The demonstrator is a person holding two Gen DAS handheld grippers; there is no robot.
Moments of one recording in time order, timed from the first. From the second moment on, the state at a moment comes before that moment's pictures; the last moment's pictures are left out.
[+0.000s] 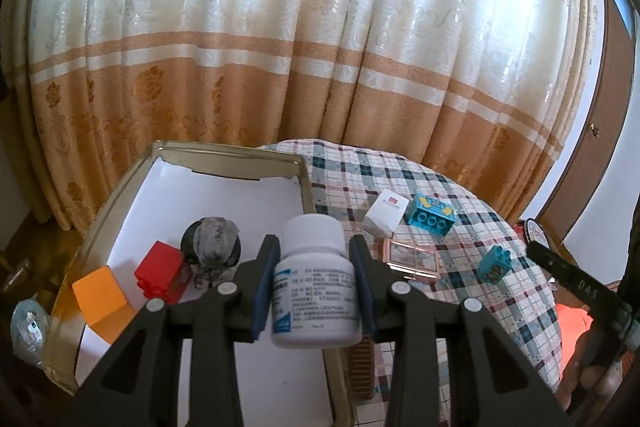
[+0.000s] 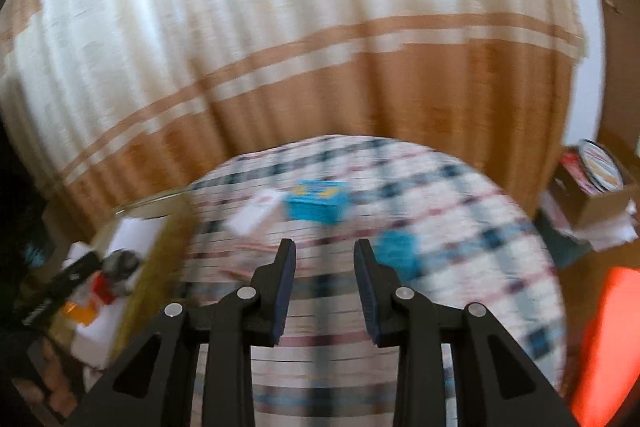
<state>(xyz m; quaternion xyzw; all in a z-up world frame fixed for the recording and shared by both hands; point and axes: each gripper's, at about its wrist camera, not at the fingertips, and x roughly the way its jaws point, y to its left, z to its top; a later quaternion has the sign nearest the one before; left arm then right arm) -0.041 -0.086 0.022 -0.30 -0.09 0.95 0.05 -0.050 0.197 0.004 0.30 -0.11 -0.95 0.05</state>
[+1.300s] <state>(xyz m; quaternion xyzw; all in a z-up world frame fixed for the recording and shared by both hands) -0.062 -0.133 0.036 -0.31 -0.06 0.95 -0.06 -0.103 0.077 0.042 0.30 -0.08 -0.93 0.19</state>
